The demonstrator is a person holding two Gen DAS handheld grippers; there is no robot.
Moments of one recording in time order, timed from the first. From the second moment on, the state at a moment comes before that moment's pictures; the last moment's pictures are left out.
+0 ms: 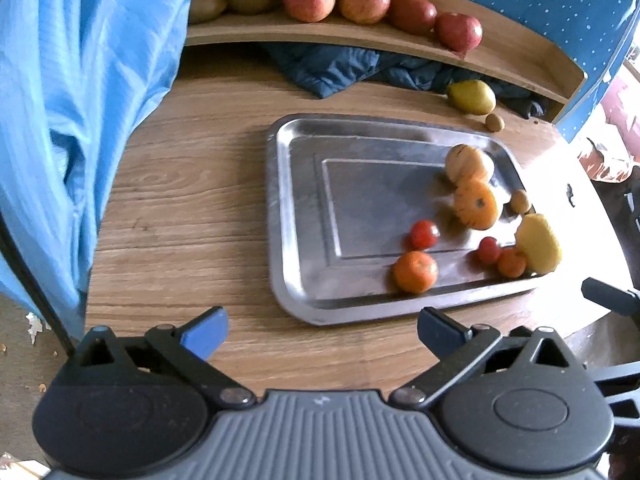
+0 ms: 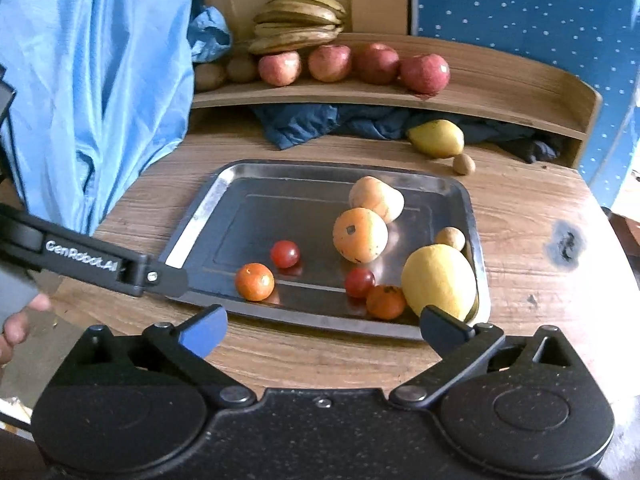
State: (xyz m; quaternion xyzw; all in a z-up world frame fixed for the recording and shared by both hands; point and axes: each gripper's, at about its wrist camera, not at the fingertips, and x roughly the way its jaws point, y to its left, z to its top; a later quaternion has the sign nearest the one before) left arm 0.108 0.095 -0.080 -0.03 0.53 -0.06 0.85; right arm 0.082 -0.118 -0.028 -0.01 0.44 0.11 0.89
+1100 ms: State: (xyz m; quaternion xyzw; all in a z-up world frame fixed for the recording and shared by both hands) left arm 0.165 0.026 -0.081 -0.04 0.53 0.02 0.85; right arm 0.152 -0.219 -0.032 -0.03 0.44 0.12 0.89
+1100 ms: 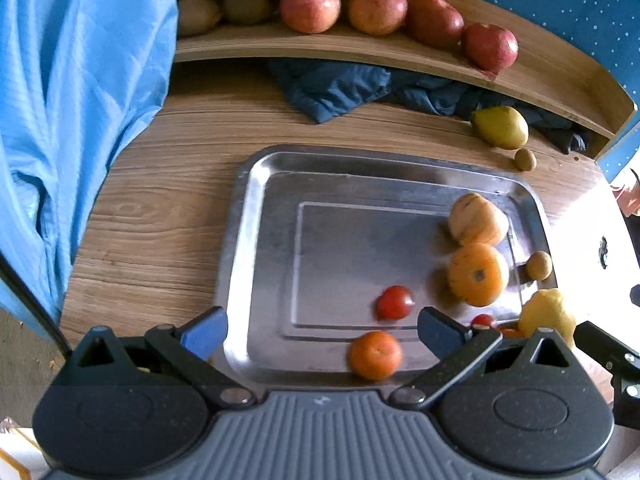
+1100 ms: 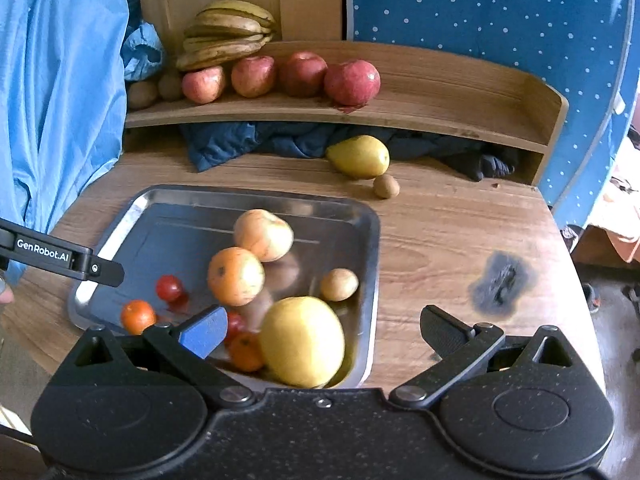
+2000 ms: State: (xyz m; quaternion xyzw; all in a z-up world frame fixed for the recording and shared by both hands) left arm 0.225 -0.040 -0.070 0.02 0.53 0.06 0.85; right arm 0.202 -0.283 -0.048 0.04 0.44 0.14 0.89
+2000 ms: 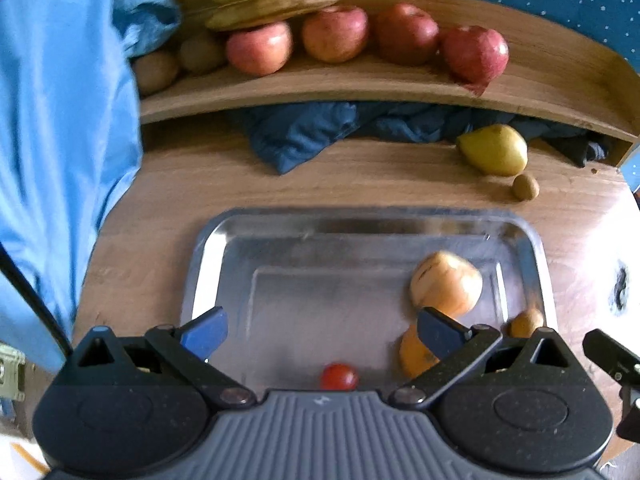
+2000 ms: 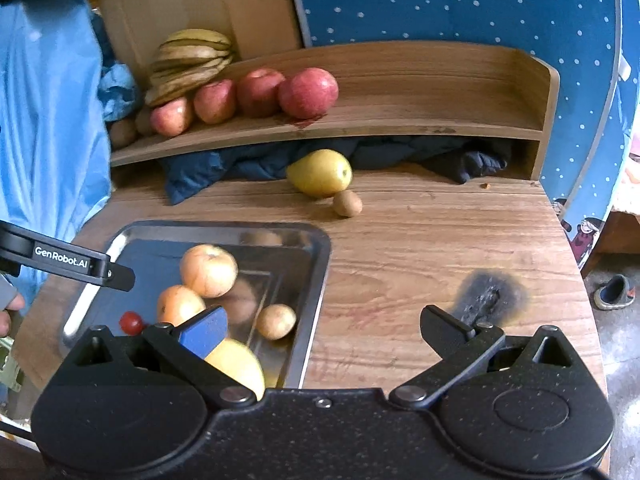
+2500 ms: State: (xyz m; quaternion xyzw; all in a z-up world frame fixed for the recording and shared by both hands) left arm 0.312 -0.081 -0.085 0.05 0.52 -0.03 0.85; right arm 0.239 -0.280 -0.070 0.05 0.46 0.07 0.88
